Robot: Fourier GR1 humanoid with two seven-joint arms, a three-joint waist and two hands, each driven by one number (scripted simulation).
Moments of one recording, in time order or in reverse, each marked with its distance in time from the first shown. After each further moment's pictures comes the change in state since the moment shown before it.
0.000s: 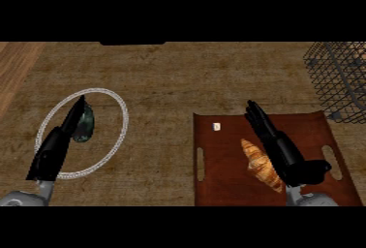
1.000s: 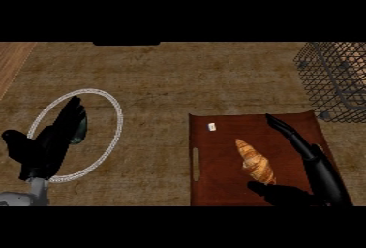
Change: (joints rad) left arm 0.023 -0.080 0.135 -0.023 0.258 -0.109 0.139; right arm 0.145 -0.136 -0.007 -0.260 0.394 -0.174 -0.081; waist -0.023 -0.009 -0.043
